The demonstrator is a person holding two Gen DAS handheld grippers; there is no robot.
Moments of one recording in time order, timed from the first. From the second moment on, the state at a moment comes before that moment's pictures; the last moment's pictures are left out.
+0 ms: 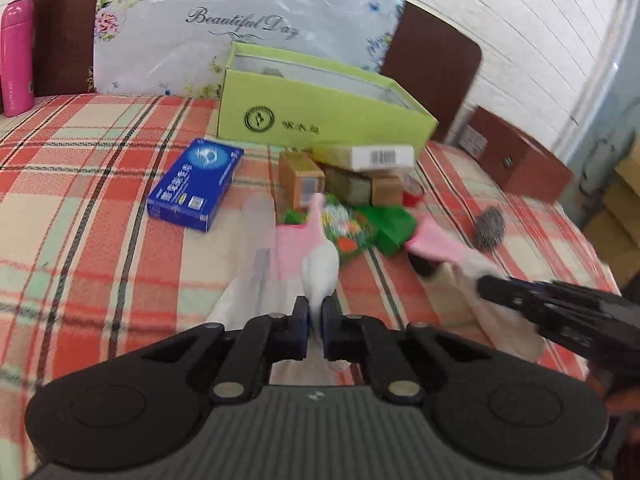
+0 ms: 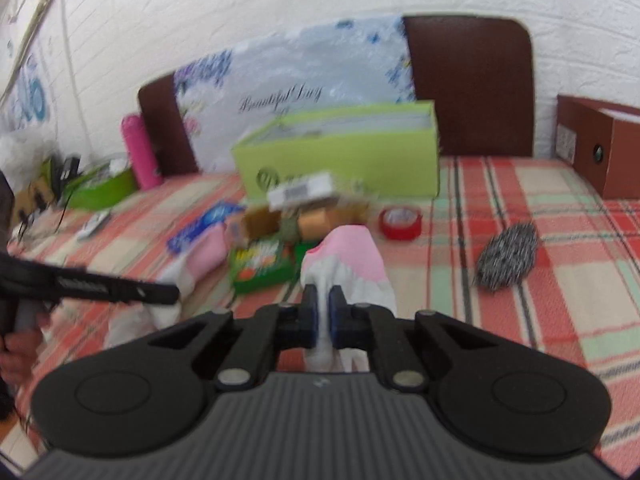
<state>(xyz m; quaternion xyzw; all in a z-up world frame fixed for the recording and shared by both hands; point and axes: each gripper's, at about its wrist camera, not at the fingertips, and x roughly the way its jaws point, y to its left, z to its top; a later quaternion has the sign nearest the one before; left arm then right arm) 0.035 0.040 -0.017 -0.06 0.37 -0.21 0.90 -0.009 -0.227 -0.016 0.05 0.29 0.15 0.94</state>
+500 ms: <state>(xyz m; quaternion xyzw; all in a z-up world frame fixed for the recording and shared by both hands) 0.033 0.013 -0.032 -0.02 0.38 -0.21 0.90 -0.016 -0.229 -0.037 0.03 0.32 0.10 0.94</state>
